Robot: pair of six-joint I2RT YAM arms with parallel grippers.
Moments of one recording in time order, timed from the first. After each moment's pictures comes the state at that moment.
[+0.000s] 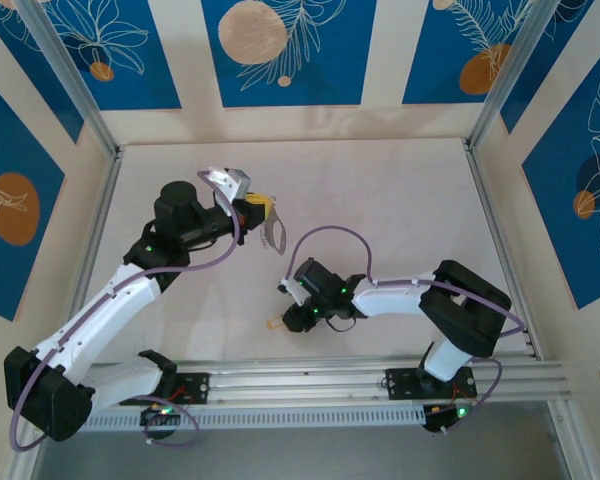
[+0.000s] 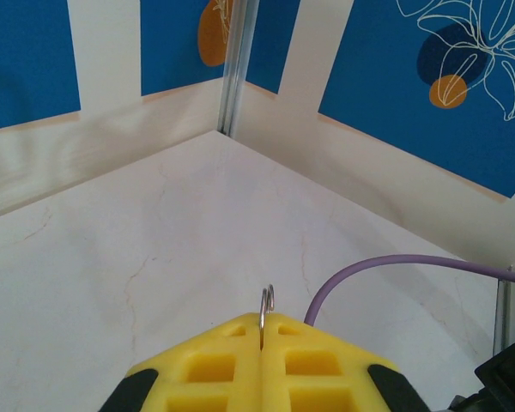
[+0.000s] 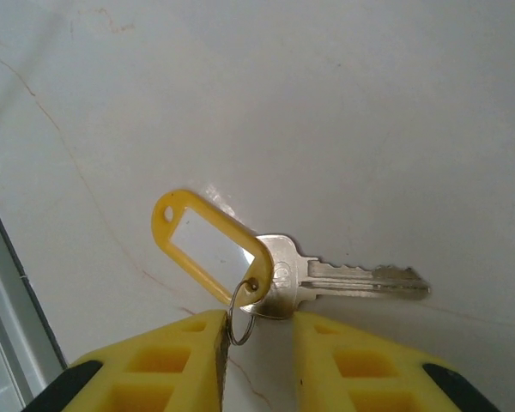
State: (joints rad) left arm -0.50 1.10 0.96 -0.05 0.49 -0.10; right arm 0.98 1.61 0.71 -0.10 -0.31 0.28
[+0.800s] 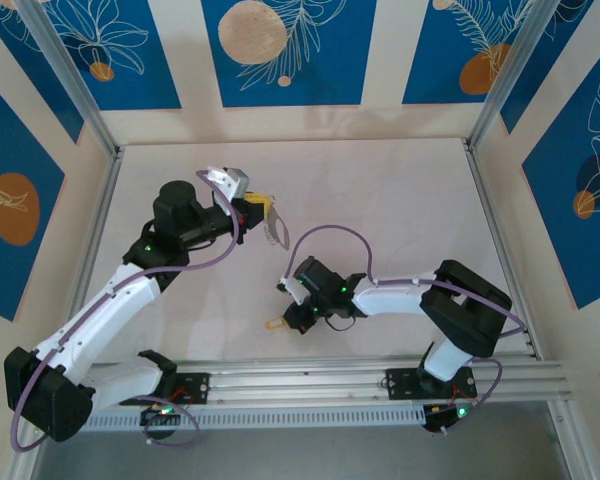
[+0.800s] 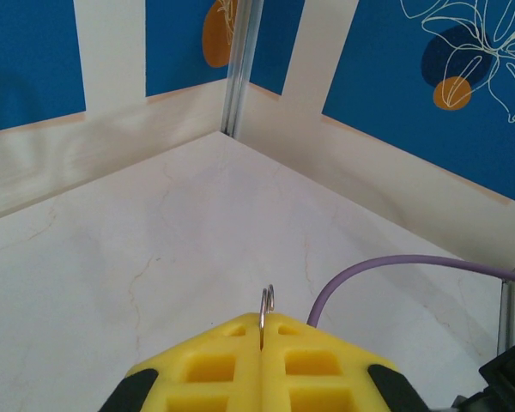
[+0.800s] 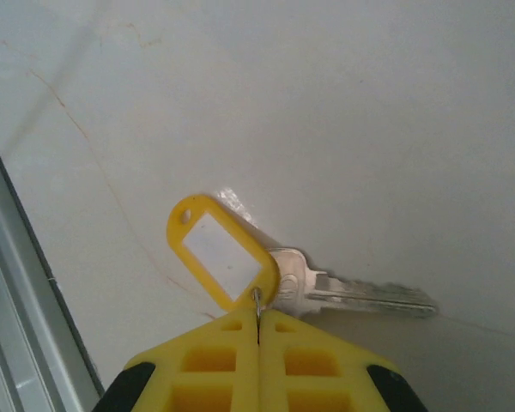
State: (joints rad) left arm -0.49 1.10 0.96 -0.05 0.49 -0.10; right arm 0.96 1.59 0.70 -0.09 -0.35 0.29
